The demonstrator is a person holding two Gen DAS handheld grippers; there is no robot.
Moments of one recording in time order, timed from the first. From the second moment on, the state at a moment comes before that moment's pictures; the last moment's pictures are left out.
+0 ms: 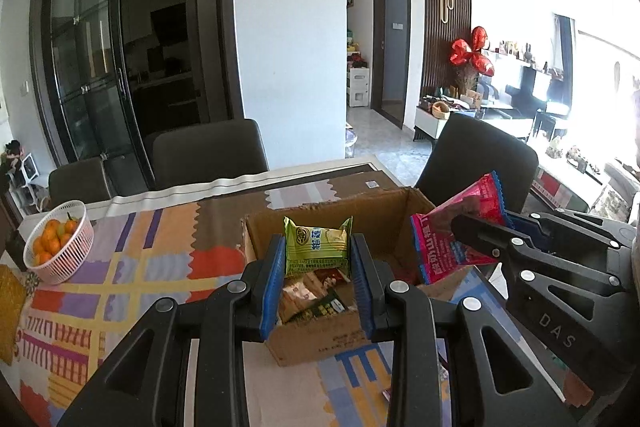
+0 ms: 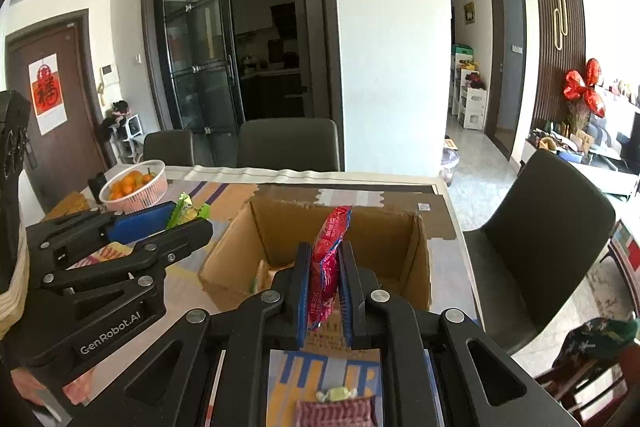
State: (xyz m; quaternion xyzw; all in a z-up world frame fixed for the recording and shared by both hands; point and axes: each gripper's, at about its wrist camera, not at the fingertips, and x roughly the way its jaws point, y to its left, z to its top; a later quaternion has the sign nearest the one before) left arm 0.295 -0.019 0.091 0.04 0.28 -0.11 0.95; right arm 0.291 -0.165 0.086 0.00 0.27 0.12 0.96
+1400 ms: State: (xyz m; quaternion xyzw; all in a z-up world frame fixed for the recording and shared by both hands) left arm 0.259 -0.073 -0.005 0.10 0.35 -0.23 0.90; right arm 0.239 -0.230 -0.006 0.02 0.35 0.02 0.93
